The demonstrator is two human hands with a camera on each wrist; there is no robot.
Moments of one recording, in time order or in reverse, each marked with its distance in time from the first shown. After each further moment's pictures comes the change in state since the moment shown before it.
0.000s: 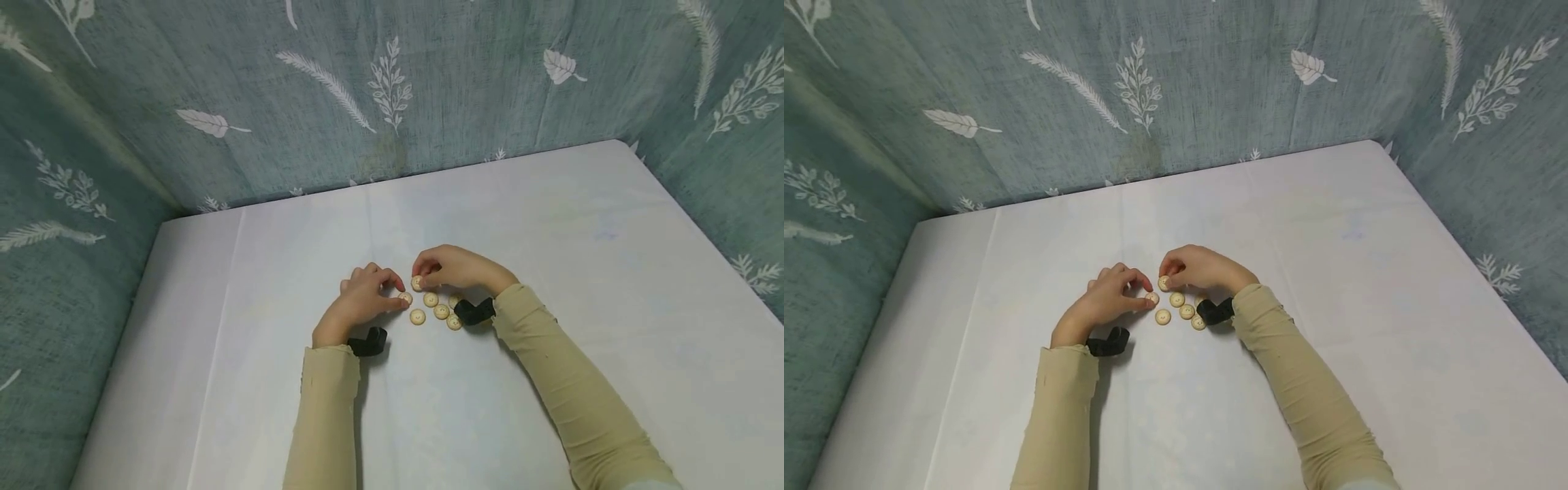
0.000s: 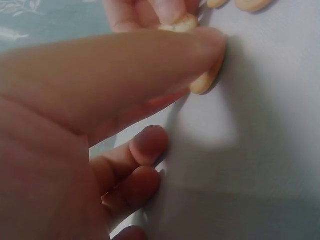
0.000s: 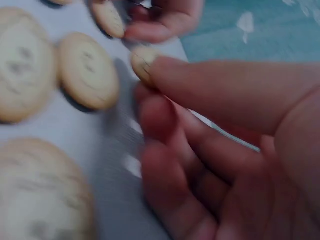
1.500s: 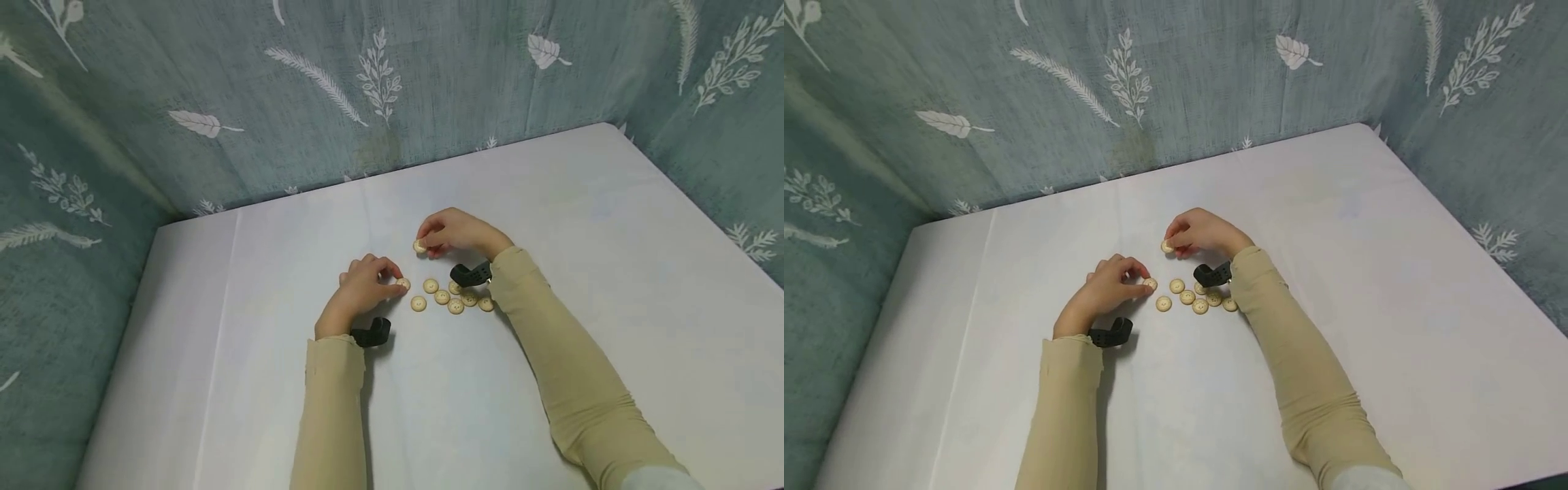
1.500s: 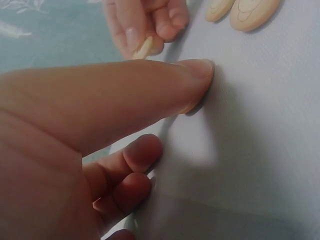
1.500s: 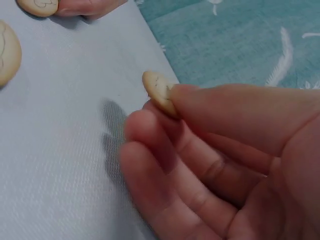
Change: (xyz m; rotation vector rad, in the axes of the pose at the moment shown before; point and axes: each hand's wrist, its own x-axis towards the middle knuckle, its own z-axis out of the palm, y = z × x) left_hand -0.001 0.004 0.003 -0.017 0.045 -0.023; right_hand 0.010 0.013 -0.024 0.363 0.104 0.130
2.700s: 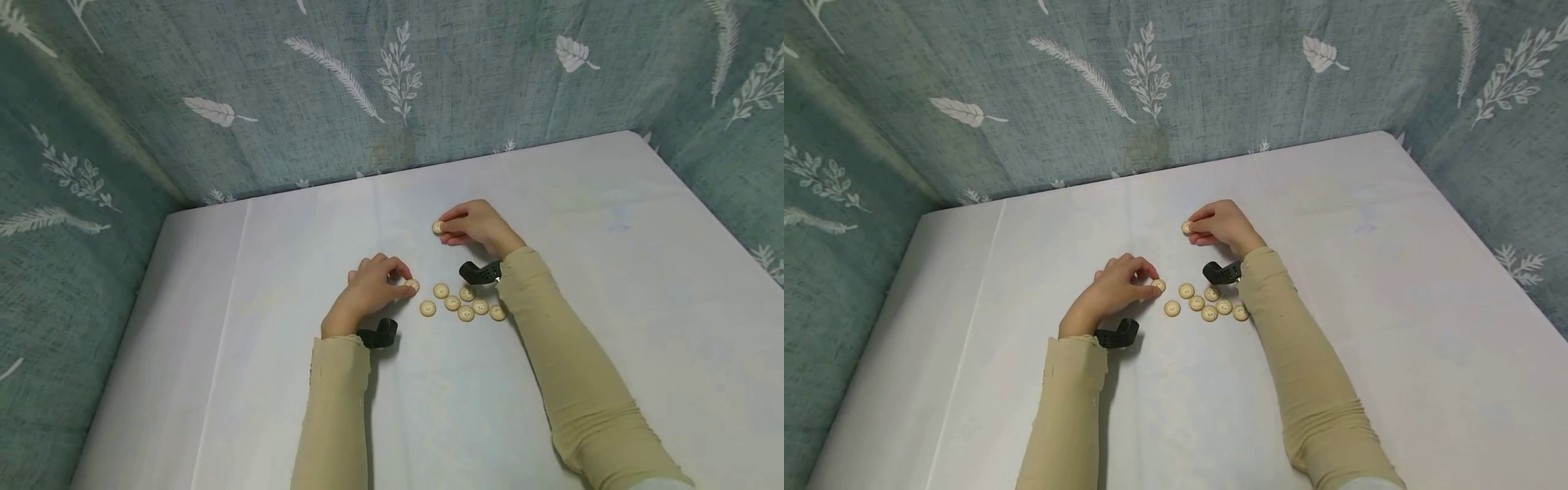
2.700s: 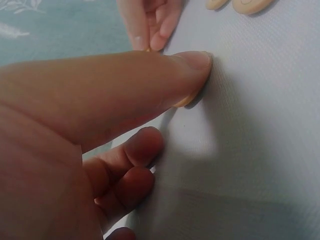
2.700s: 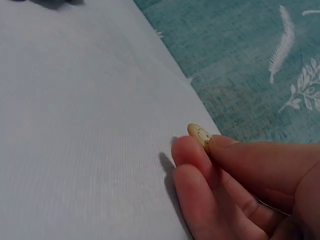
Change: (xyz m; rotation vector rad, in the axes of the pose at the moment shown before) left_hand 0.004 -0.006 -0.001 0.002 0.002 -0.007; right_hand 0.016 0.004 -0.003 0.297 0.333 0.157
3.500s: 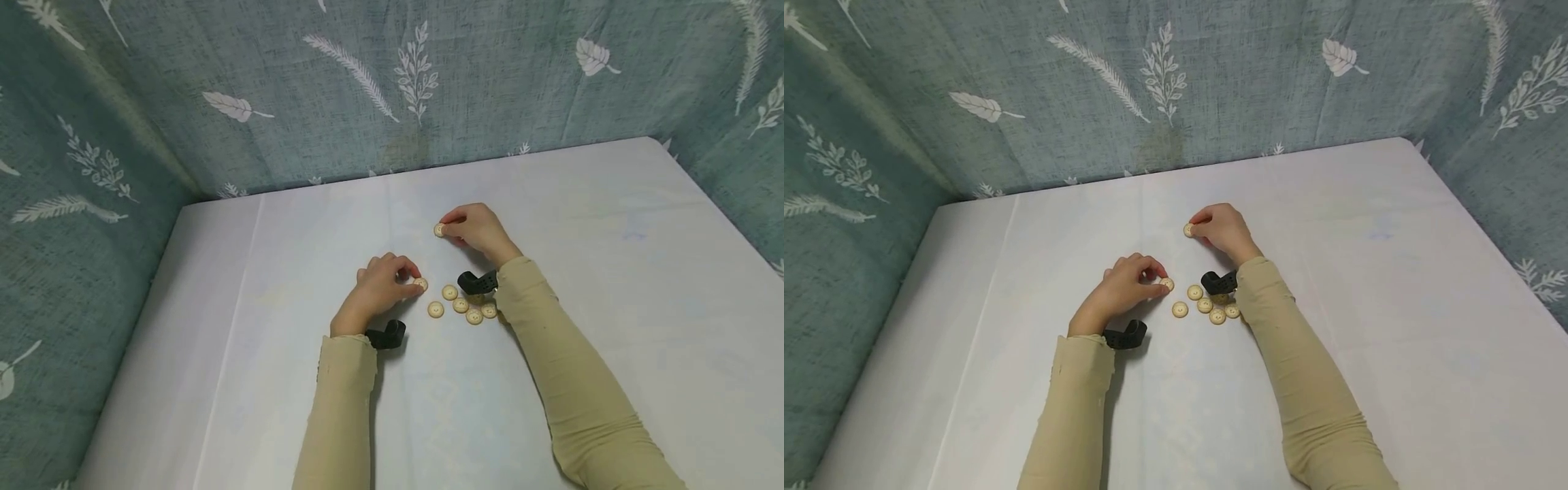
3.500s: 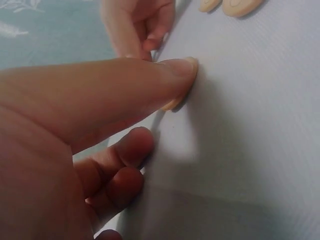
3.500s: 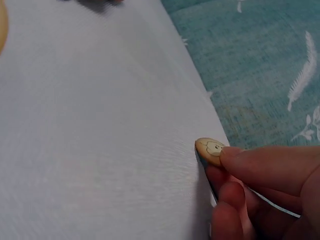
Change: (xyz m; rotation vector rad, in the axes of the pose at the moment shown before) left_hand -0.002 -0.003 0.001 -0.014 0.058 0.020; right_hand -0.001 -0.004 0.020 -0.376 0.139 -0.138
